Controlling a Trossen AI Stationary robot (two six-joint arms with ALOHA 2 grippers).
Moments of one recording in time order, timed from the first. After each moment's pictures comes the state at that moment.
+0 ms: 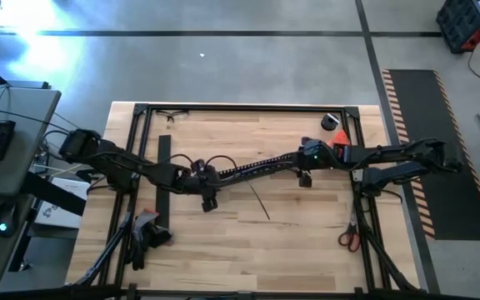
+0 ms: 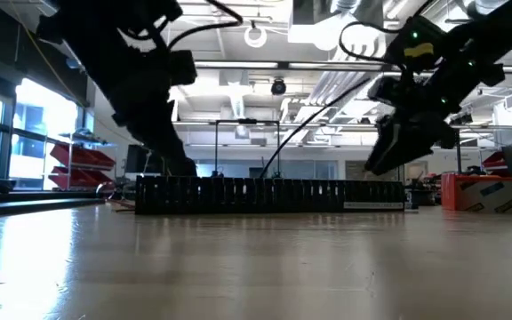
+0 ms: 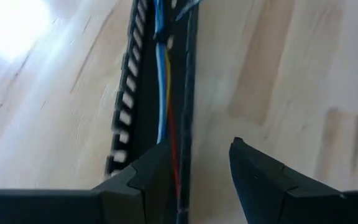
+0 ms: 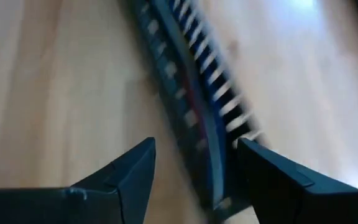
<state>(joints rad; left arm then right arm) -0.19 1.51 0.77 -0.25 -0.38 -0.39 -0.24 1.17 0.44 -0.11 0.06 -0.26</state>
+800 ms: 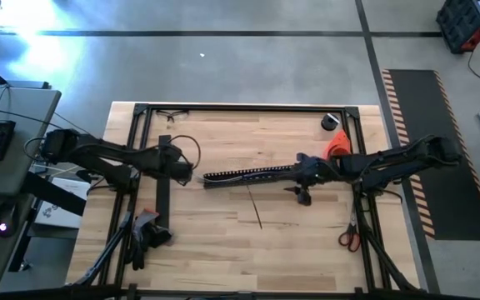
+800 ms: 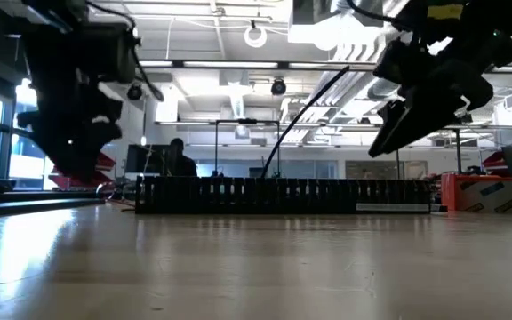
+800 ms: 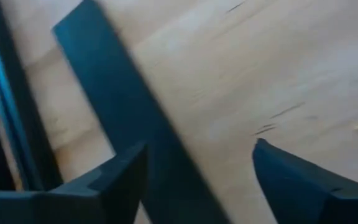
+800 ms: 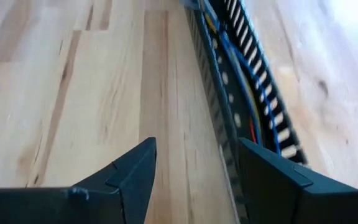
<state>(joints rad) -0.01 1.28 0.64 -0.93 -0.47 -1.06 0.03 1.17 0.51 -0.13 0.04 0.02</state>
